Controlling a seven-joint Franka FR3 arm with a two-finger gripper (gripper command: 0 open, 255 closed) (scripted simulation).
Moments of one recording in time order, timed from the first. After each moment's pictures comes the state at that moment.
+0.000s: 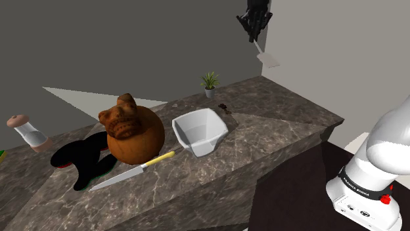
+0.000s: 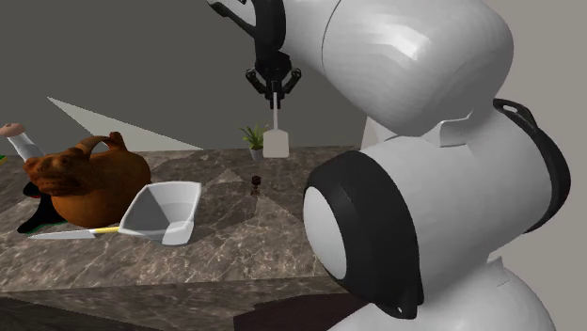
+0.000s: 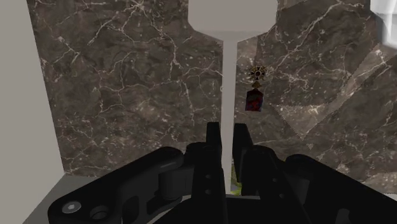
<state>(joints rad) 0.05 -0.13 0.03 -1.55 -0.02 1.48 0.32</state>
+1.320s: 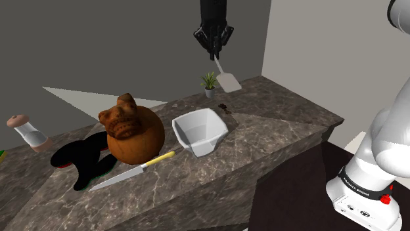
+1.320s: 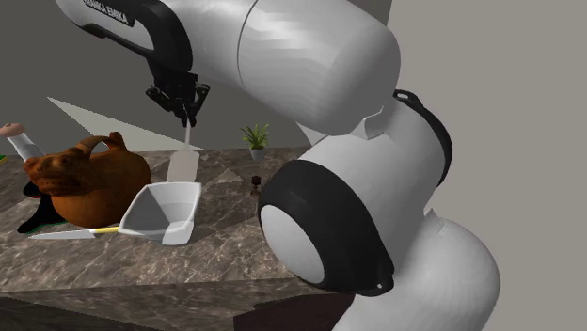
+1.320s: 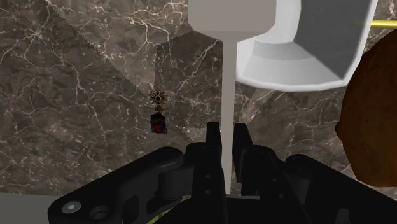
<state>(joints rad) 0.23 0.03 0.25 -1.39 -0.05 1.46 0.73</state>
